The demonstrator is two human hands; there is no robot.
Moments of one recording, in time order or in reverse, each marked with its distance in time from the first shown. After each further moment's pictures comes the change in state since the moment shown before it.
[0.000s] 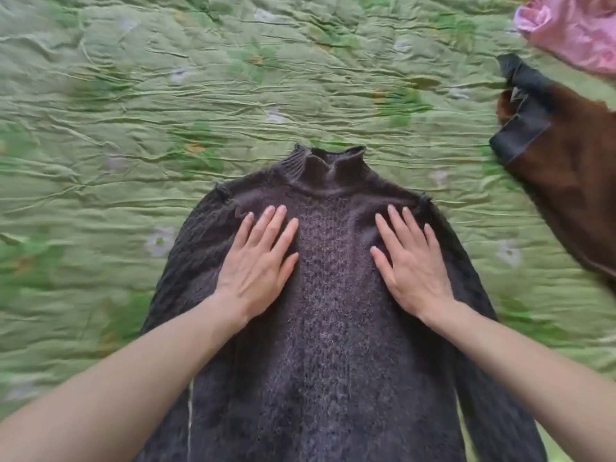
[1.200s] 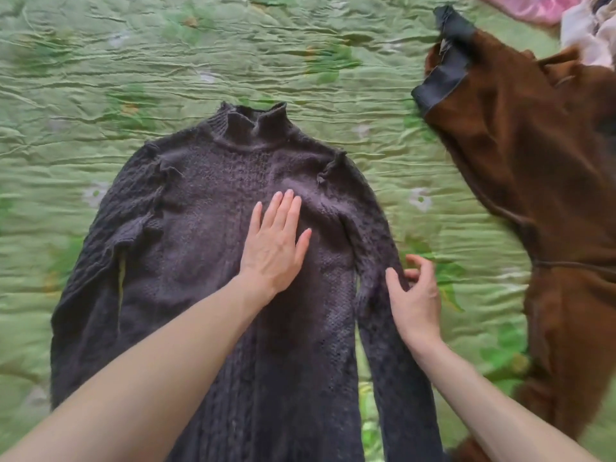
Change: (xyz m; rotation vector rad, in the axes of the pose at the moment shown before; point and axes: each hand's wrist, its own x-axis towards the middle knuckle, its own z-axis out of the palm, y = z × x) left_hand 0.006 0.192 -0.003 -0.131 -0.056 -0.158; right_hand -0.162 0.099 0.001 0.830 0.176 0.713
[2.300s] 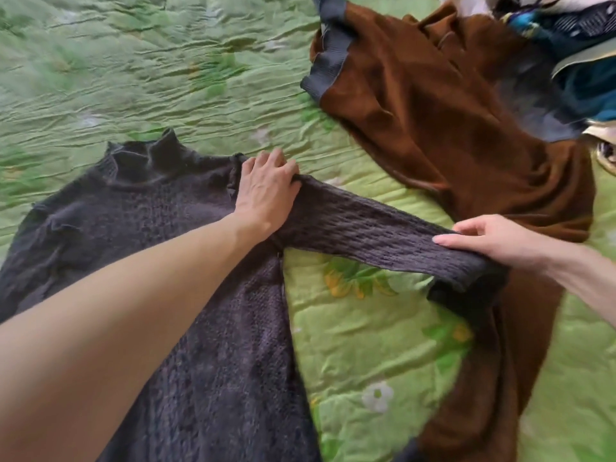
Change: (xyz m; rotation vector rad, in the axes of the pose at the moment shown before) left_hand 0.137 0.129 -0.027 0.076 -0.007 0.218; right_hand 0.145 0.070 -0.215 -0.080 -0.625 0.067
